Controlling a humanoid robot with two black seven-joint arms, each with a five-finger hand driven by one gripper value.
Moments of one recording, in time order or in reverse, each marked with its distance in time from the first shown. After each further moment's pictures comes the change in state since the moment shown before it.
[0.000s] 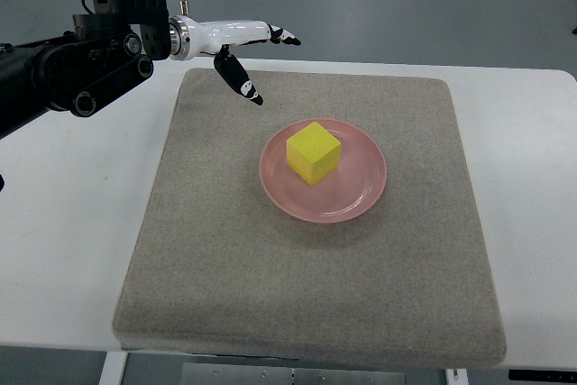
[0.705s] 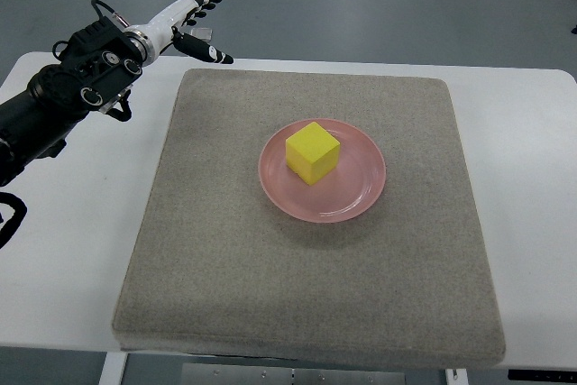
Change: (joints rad) left arm 0.103 -0.116 0.003 0.273 -0.629 0.297 0.158; right arm 0.000 0.000 0.000 0.000 0.000 0.000 0.000
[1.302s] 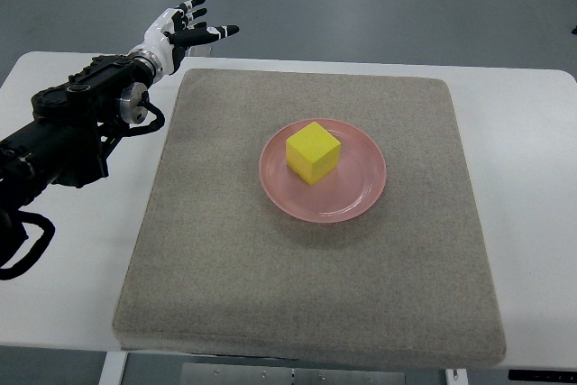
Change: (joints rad) left arm 0.082 -0.050 -0.191 0.034 -0.554 -0.063 -0.046; right arm 0.000 0.000 0.000 0.000 0.000 0.000 0.000
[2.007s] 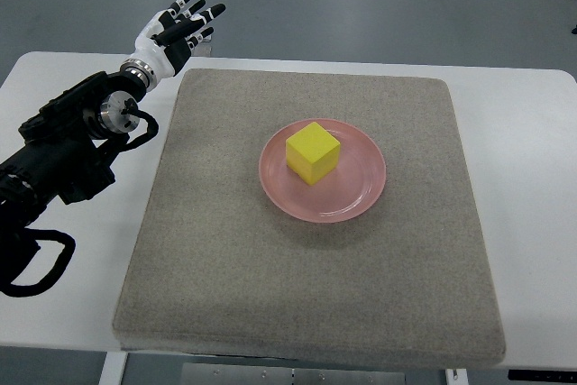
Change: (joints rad) left arm 0.079 -0.013 -0.312 0.005 0.000 -0.173 -0.017; right arm 0.000 0.000 0.000 0.000 0.000 0.000 0.000
